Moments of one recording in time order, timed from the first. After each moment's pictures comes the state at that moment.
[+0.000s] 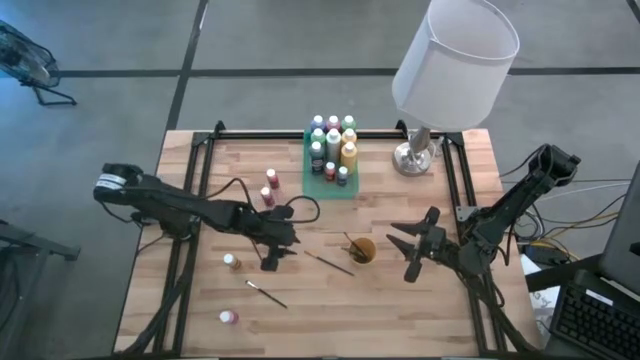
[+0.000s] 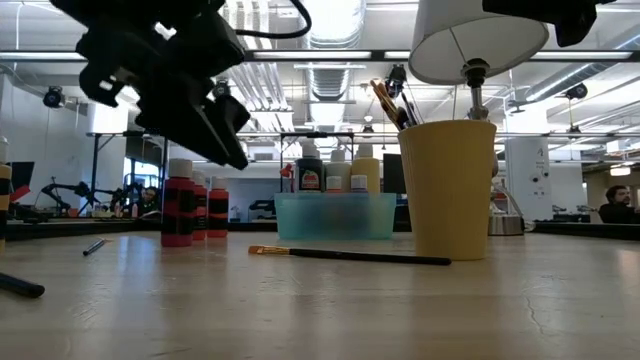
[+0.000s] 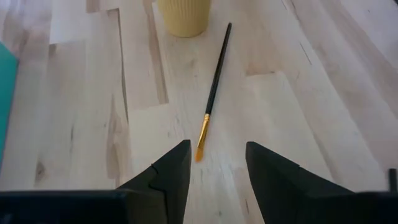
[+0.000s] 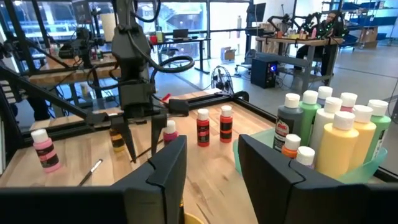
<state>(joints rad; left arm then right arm) -0.16 1.37 0.70 -0.05 0.04 0.05 0.77 1.10 0.50 0.46 1.20 0.22</state>
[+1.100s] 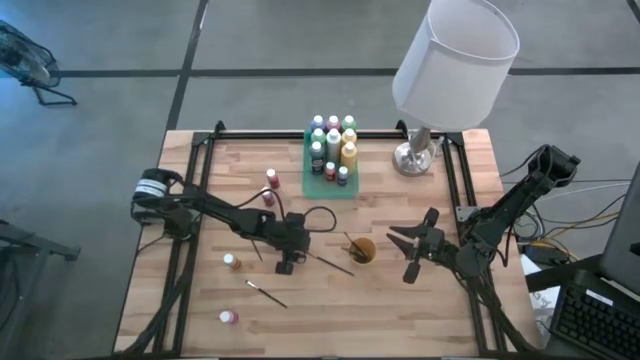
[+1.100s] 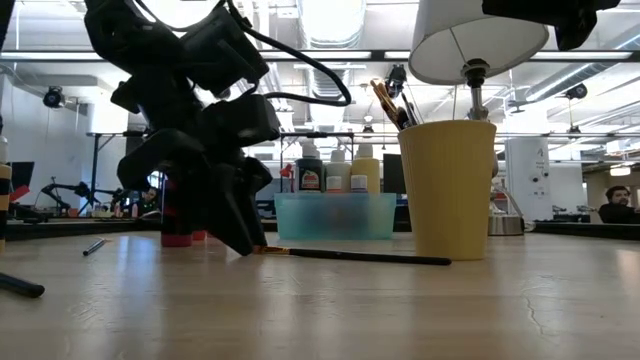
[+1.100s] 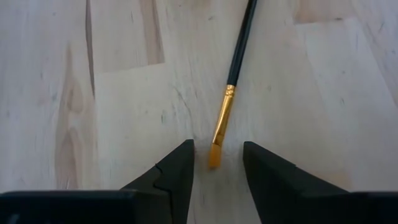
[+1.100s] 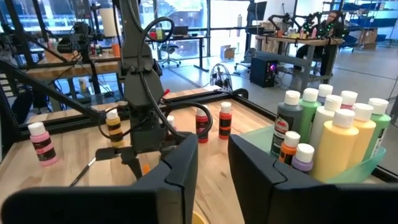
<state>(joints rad) -0.13 1.71 0.78 0.04 0.04 0.03 0.77 1.12 0.50 0.45 1.20 0.23</state>
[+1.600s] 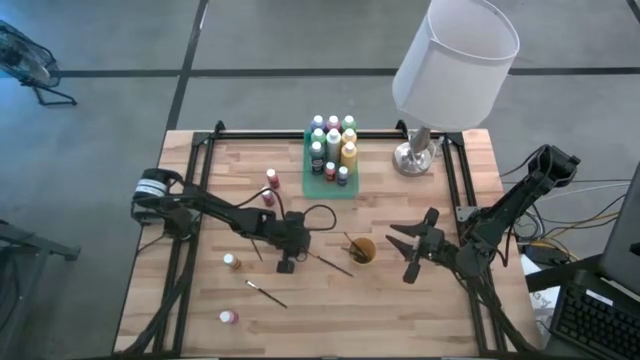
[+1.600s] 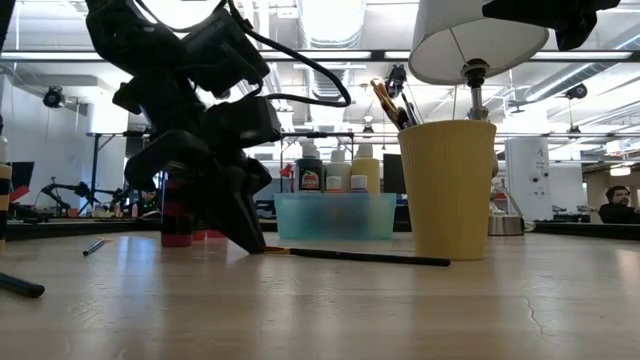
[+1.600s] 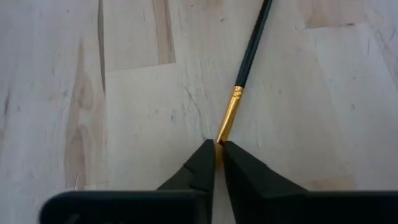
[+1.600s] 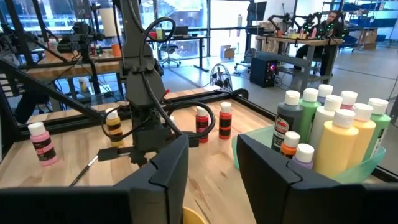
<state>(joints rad) -0.13 1.71 0.77 0.03 0.04 0.00 0.77 1.12 0.50 0.45 1.20 0.23</state>
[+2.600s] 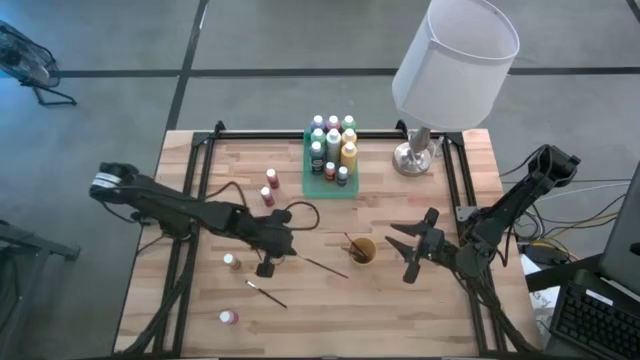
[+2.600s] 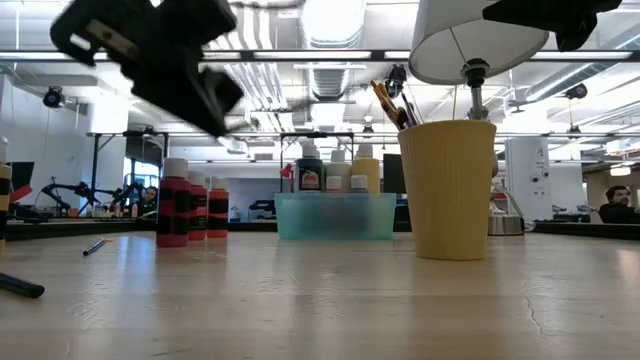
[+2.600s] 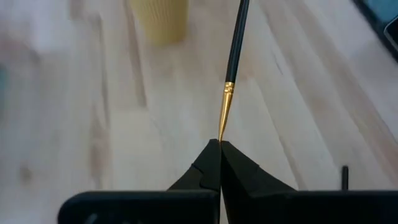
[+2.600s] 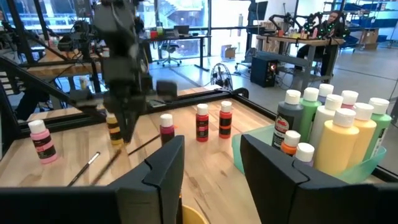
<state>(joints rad) -0.23 1.33 0.77 -0.18 0.03 0.00 0.77 1.12 0.49 0.45 1.20 0.23</state>
